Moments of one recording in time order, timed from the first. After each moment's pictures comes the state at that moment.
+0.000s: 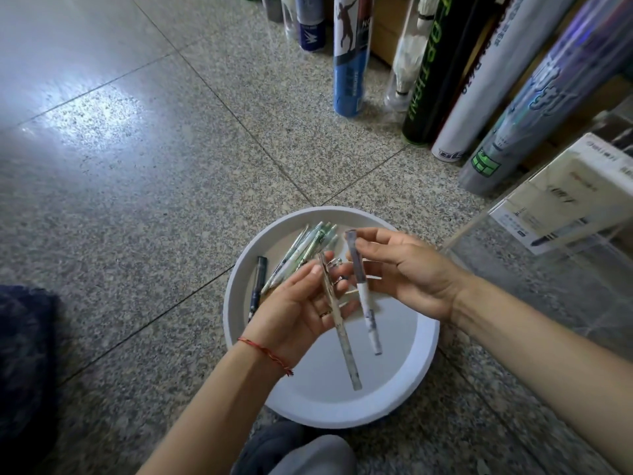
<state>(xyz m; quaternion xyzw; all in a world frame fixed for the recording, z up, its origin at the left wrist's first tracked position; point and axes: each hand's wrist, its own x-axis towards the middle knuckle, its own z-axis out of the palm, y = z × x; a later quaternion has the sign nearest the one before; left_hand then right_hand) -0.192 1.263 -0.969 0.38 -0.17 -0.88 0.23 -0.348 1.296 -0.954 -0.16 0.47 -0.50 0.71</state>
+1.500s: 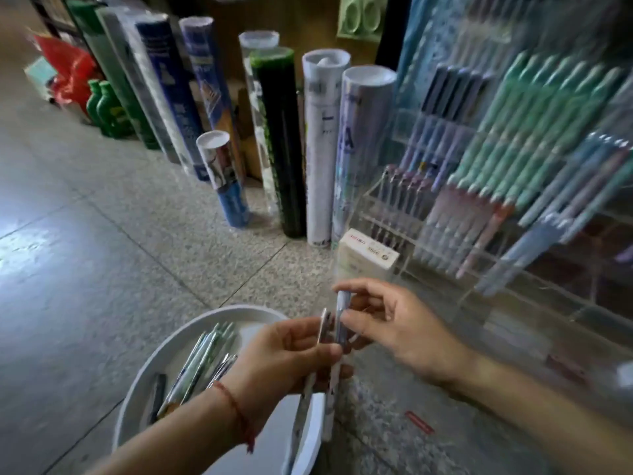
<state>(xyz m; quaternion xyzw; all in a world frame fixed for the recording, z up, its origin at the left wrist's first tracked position) -0.292 1.326 -0.862 0.31 -0.52 -0.80 0.04 -0.428 1.420 -0.847 -0.37 0.65 -0.51 0.43</state>
